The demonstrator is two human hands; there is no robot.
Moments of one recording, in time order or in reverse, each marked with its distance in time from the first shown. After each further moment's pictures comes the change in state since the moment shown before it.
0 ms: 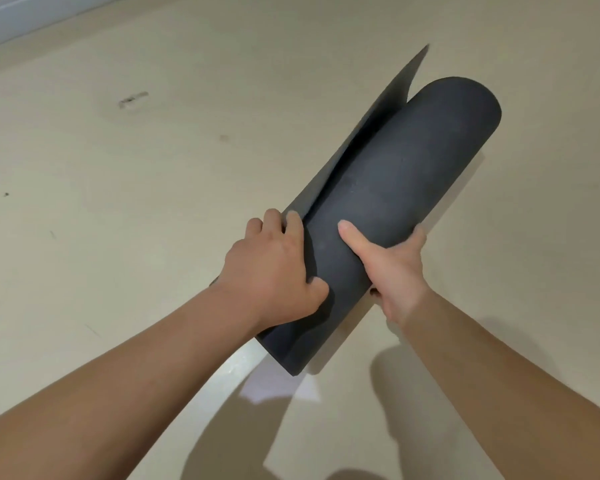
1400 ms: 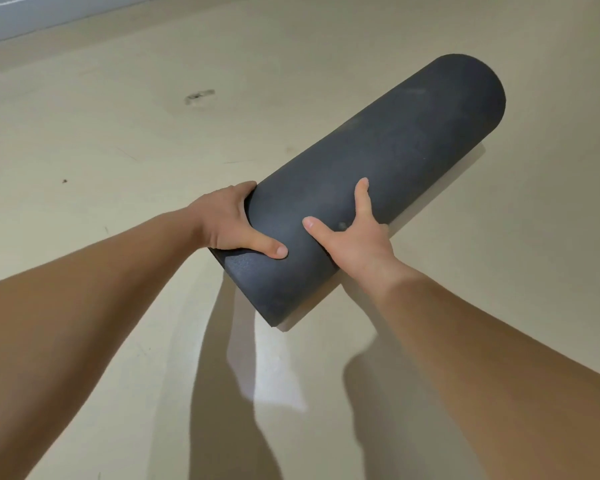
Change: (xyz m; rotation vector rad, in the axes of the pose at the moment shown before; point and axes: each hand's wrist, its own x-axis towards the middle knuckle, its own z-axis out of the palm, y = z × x) left_hand 0.098 -0.226 -0.024 -0.509 -0.131 -0.196; right_hand 0.035 -0.041 0.181 -0.738 -0.248 -0.262
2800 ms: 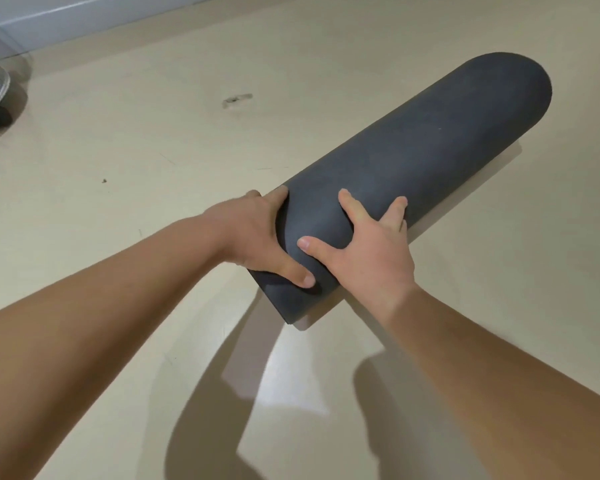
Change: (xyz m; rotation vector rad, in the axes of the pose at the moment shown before) left_hand -0.005 -0.004 -0.016 0.336 0.027 -0.032; right_hand 0.002 -0.035 0.033 -0.377 0.045 -0.249
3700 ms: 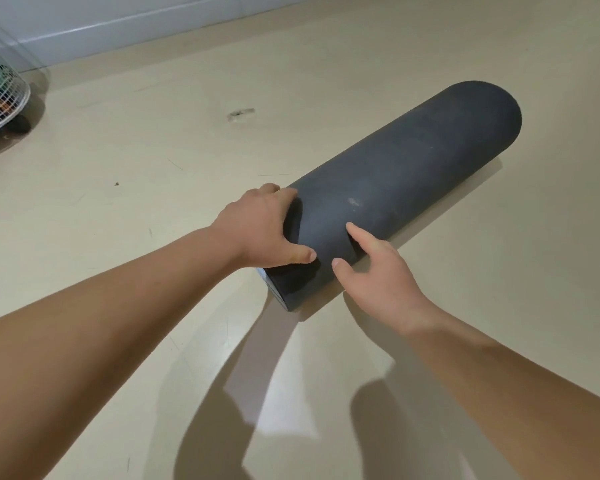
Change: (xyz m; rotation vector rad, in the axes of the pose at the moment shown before) left_hand -0.034 0.017 0.003 -0.073 0.208 0.090; right_hand -0.054 0.030 -0.020 0.292 -0.102 -0.055
